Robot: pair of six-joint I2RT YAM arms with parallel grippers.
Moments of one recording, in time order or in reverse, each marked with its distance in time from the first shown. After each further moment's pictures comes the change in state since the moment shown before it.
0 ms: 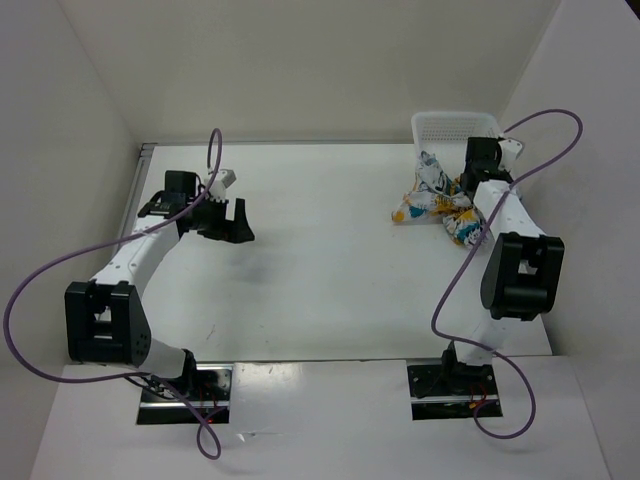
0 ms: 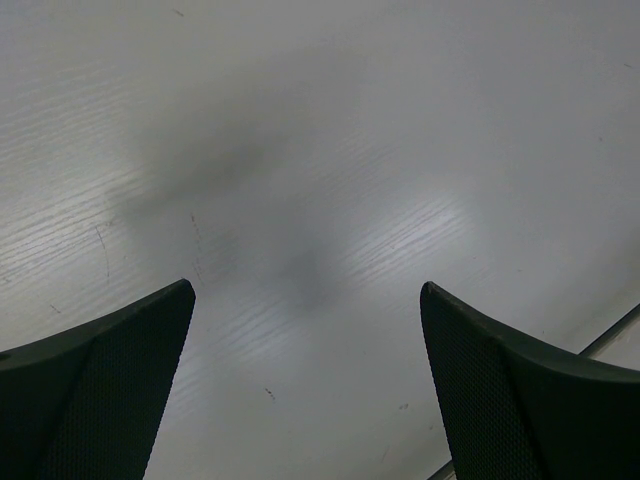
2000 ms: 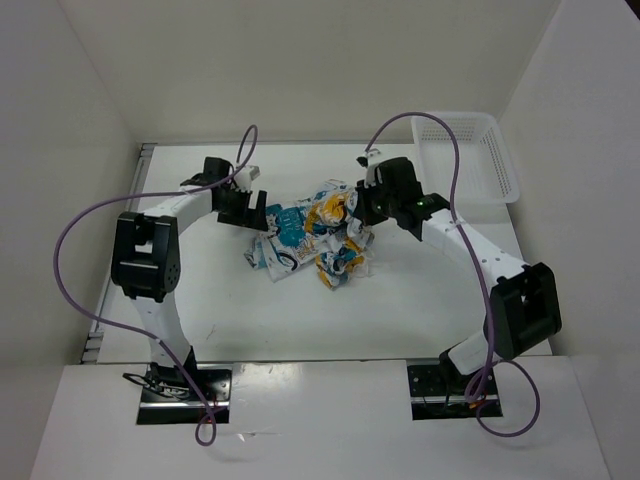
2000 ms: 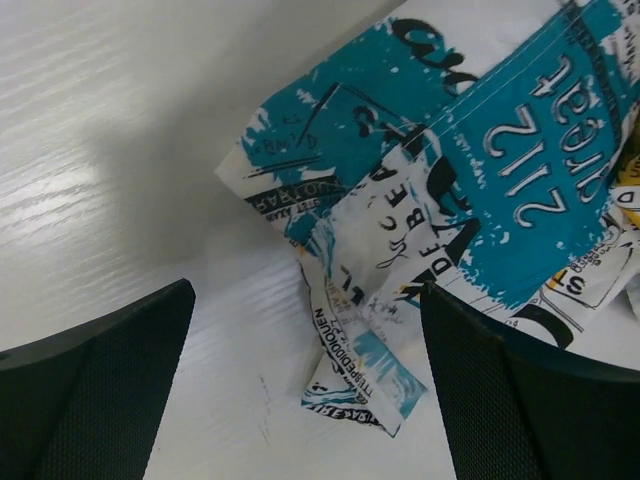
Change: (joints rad) left arm -0.075 0.480 0.275 0.080 -0.142 0.000; right arm 0.558 -0.228 -0.164 0.066 -0.756 -0.237
